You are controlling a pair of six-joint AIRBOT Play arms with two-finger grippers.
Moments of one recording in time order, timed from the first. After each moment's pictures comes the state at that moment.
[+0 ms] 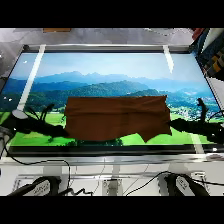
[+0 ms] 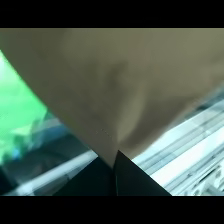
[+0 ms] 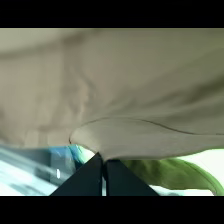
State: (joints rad) left arm 0.26 -1.22 0.77 0.93 -1.36 -0.94; right arm -0.59 -0.94 0.63 -0.64 1.32 0.85
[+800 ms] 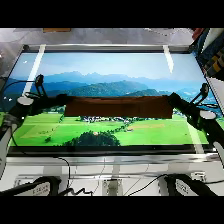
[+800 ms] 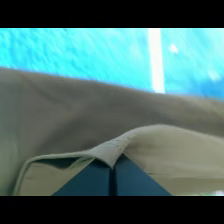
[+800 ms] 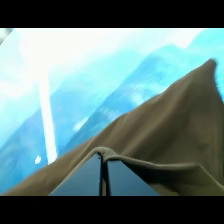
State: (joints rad) left arm 0.08 -1.36 0.94 0.60 -0.60 -0.96; right arm -0.18 -1.11 0.69 -0.36 0.34 1.02
